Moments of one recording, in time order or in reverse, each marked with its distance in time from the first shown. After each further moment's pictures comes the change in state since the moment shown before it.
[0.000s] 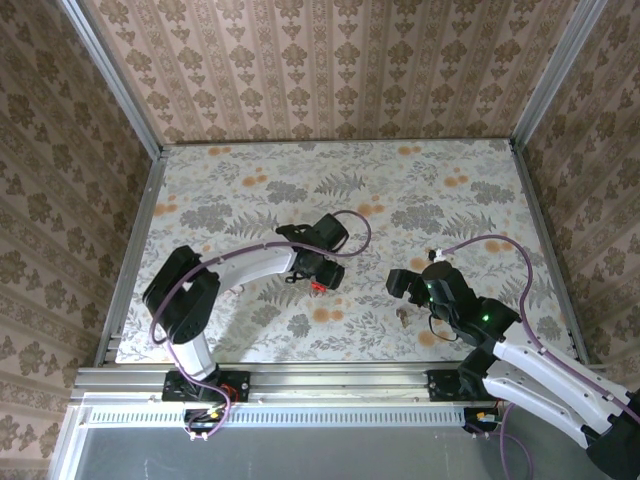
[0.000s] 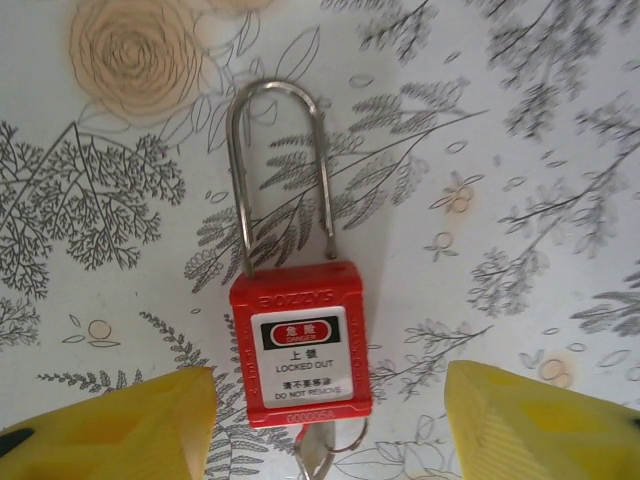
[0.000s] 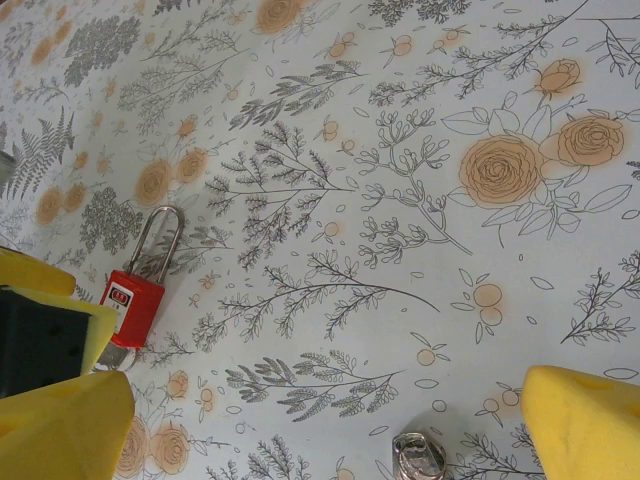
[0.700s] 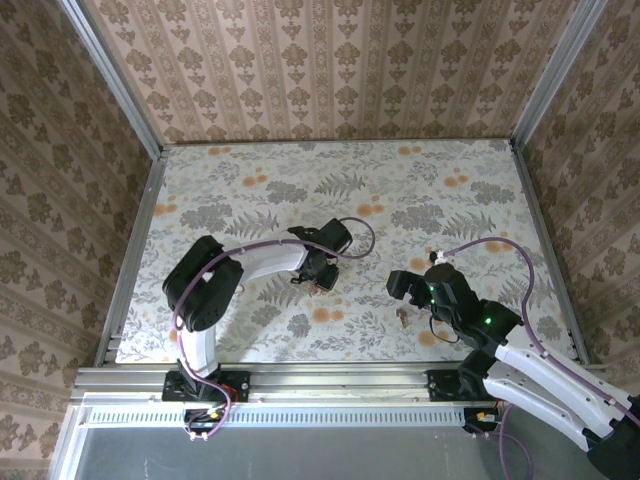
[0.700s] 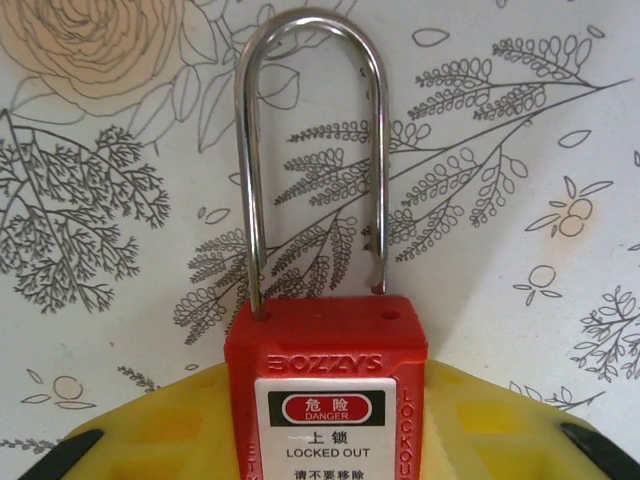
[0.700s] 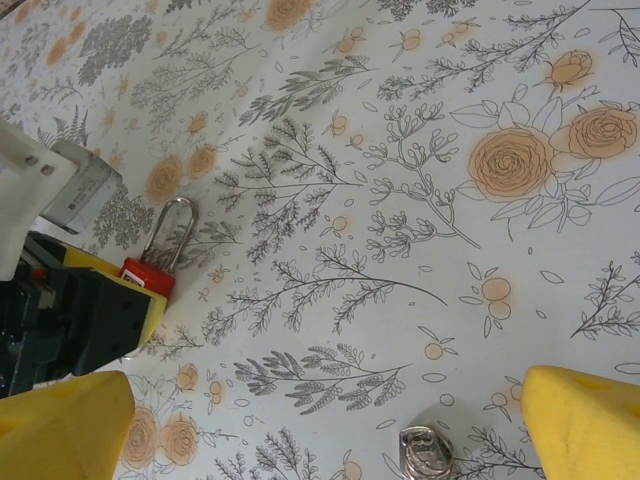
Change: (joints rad) left arm 0.016 0.114 0.017 0.018 -0.025 0.028; right arm -0.002 -0.033 -0.019 0.004 -0.018 0.004
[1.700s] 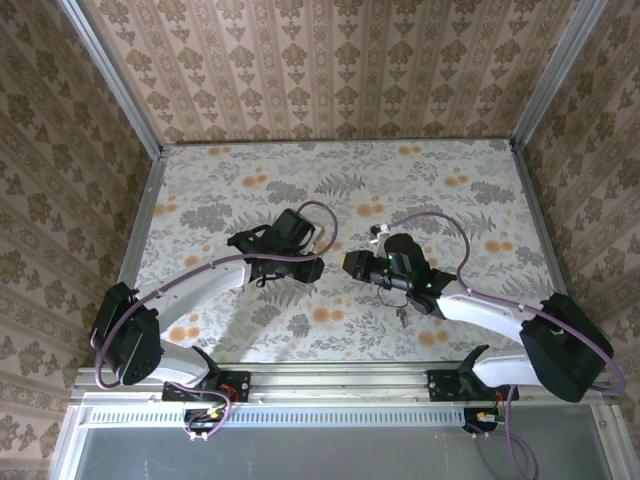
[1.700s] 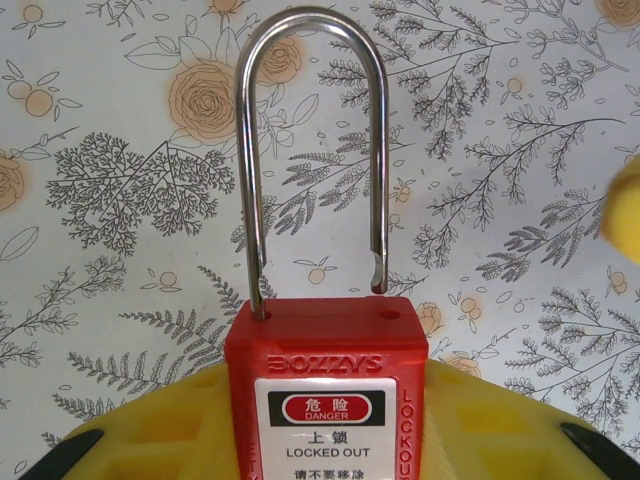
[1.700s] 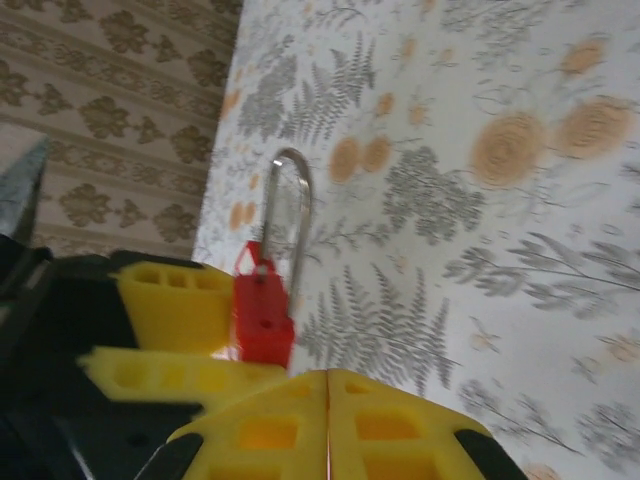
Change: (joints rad) left arm 0.064 -0.461 -0.182 0.043 0.137 0.001; right arm 0.018 0.651 0.116 0.821 -0.472 0.142
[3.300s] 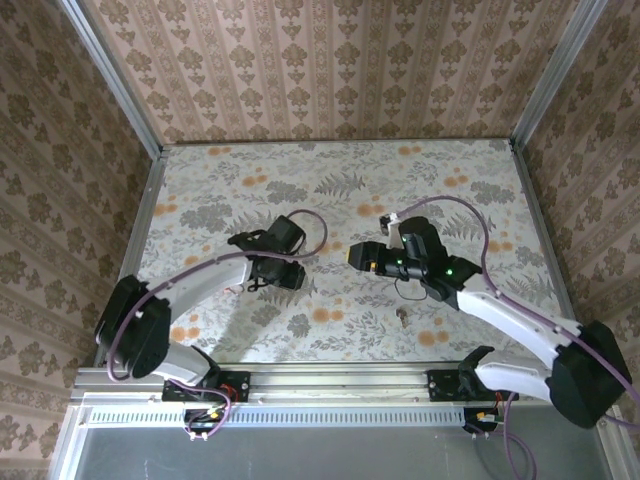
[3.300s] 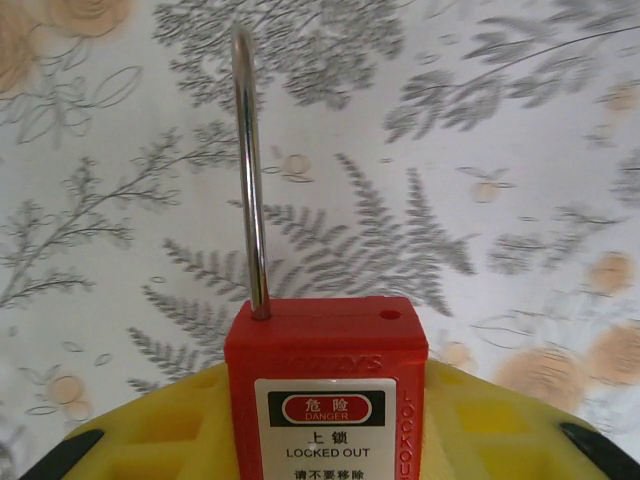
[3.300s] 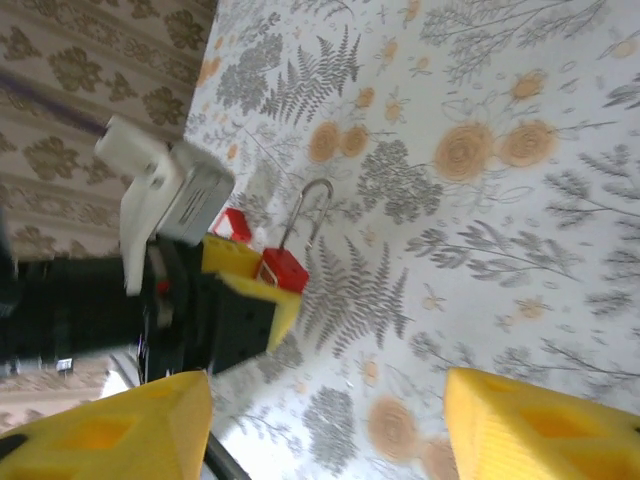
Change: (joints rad) left arm 0.072 0.082 -0.052 -0.105 -0.101 -0.025; right arm -0.095 -0.206 0.128 -0.480 -0.065 -0.206
